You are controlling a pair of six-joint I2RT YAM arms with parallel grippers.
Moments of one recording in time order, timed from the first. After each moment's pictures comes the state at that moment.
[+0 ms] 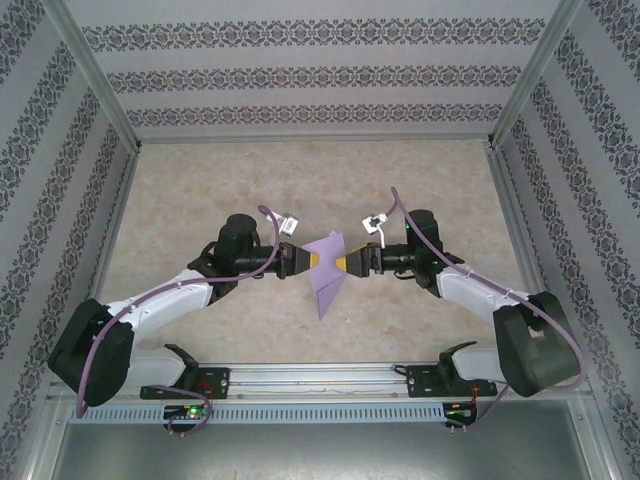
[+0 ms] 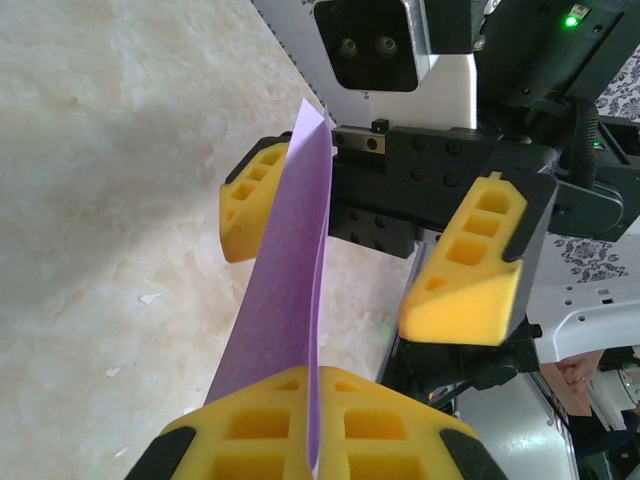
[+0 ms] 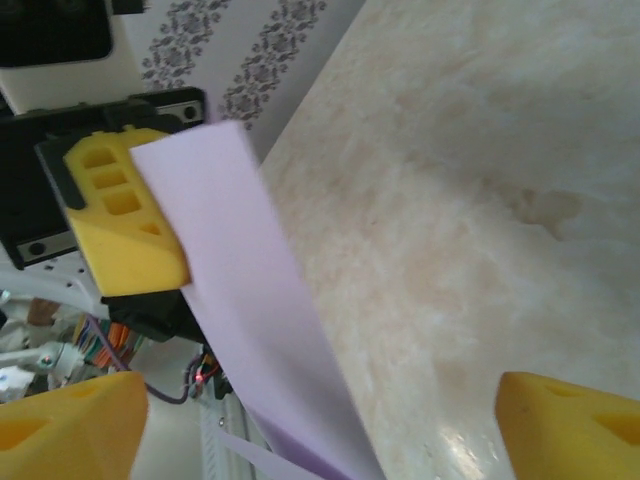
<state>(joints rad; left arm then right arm) -0.54 1.28 0.64 0.24 0.73 -0.58 0.34 1.32 0.56 0.23 -1.07 0.46</state>
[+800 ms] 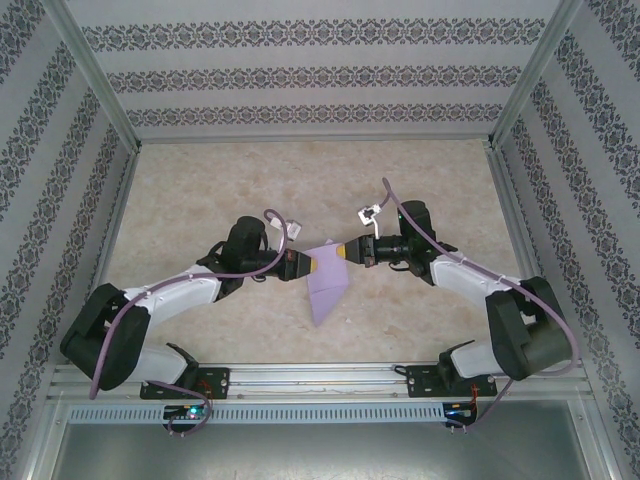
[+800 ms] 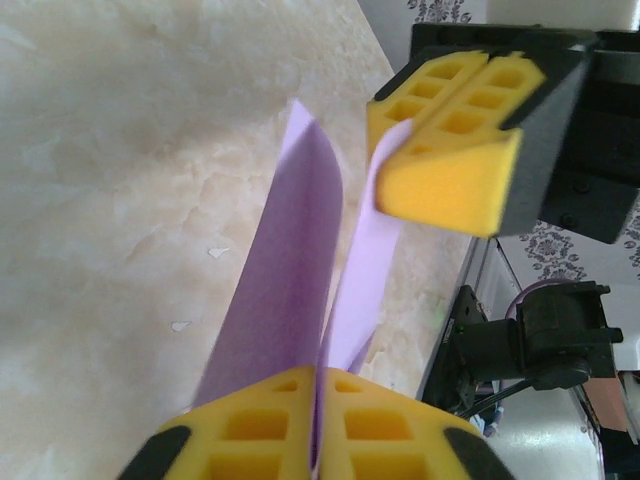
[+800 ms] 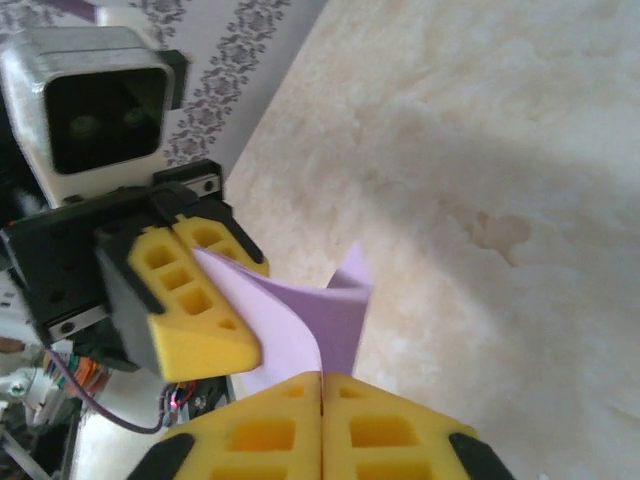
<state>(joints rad) -0.54 1.37 0.64 0.18 0.67 -0.56 0.35 1.41 0.65 0.15 -0.97 0.44</state>
